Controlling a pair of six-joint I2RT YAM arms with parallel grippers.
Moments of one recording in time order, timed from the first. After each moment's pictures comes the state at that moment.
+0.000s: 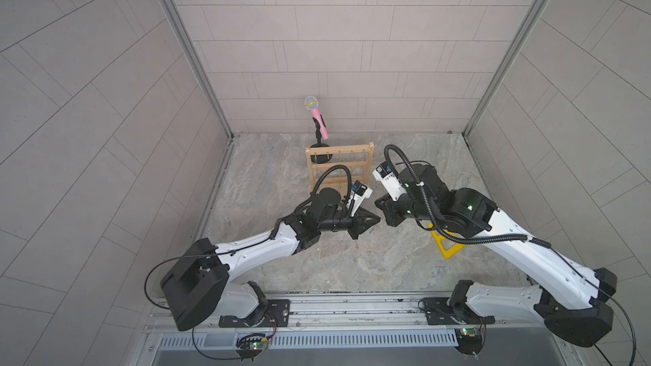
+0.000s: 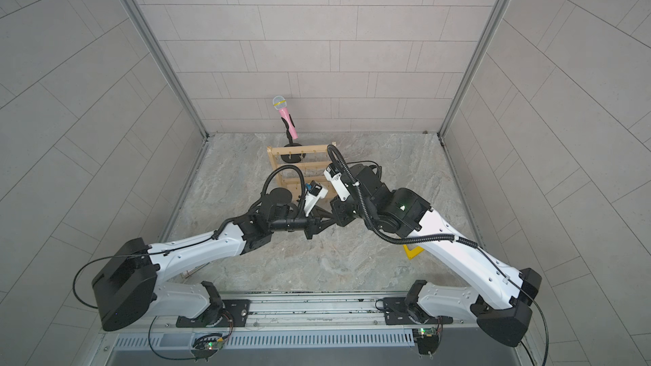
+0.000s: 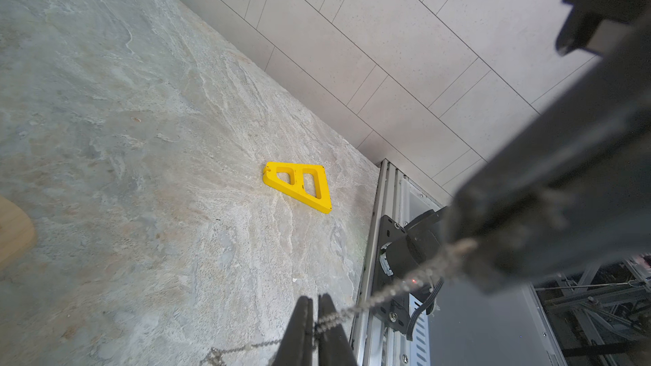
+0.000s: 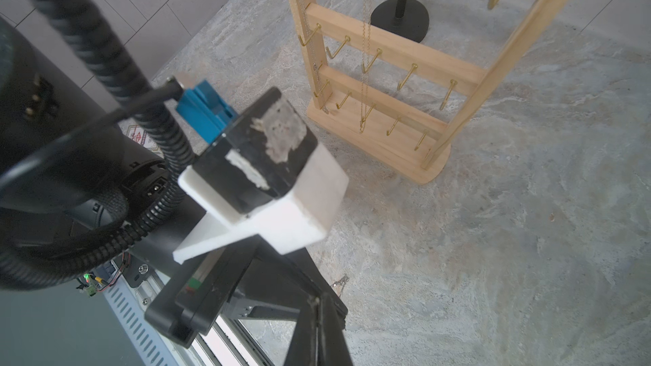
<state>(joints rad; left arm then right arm) -0.85 1.35 0.74 0.27 0.53 -0.37 0.82 1.17 1.33 -0.91 0.00 0.24</state>
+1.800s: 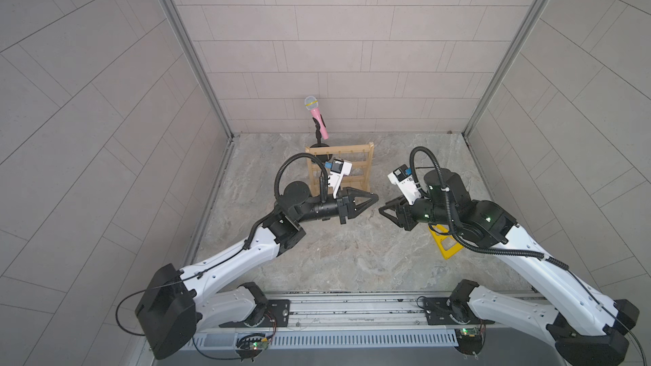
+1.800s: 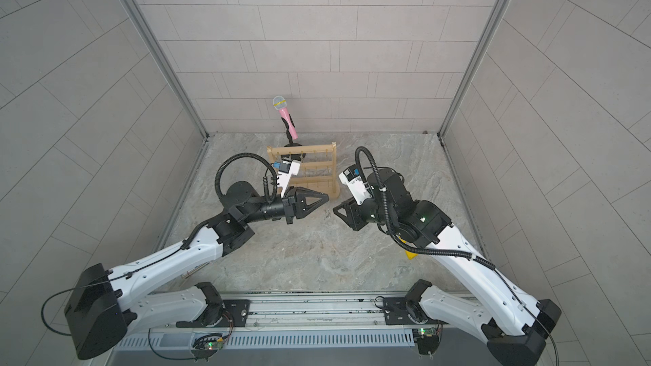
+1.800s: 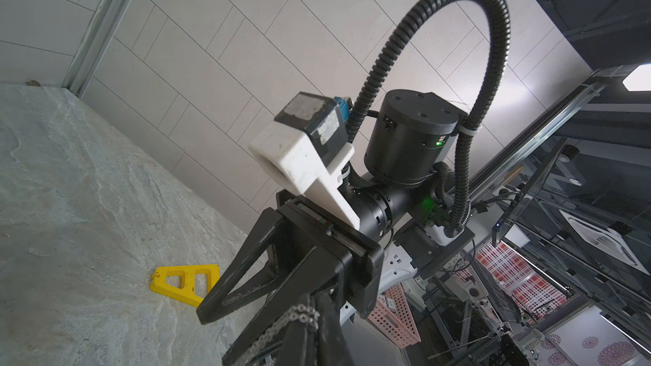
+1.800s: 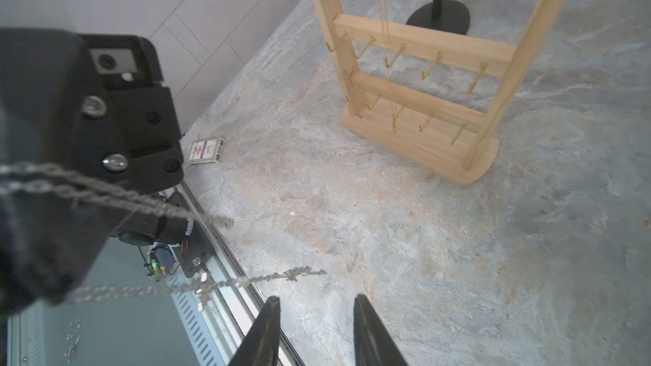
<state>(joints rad) -0.77 1.15 0.78 0.54 0.67 -0.80 0.66 0.98 1.12 -0.75 -0.30 0.24</state>
